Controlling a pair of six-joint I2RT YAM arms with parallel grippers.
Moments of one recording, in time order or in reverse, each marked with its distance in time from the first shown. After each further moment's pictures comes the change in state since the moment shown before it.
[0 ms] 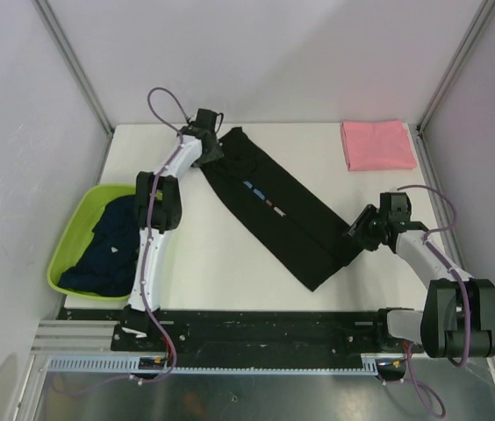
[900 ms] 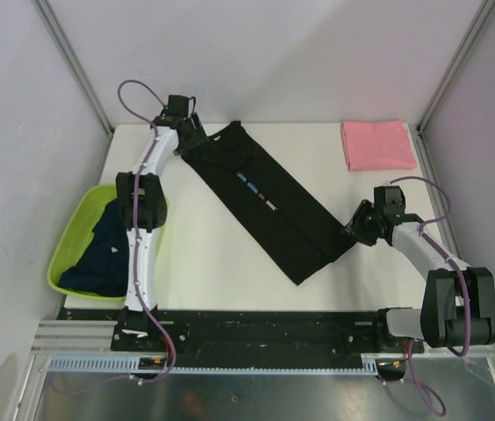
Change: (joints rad) left arm 0.124 -0.013 0.104 0.005 0.184 0.044; right arm 0.046 0.069 0.070 -0.015 0.055 -0.055
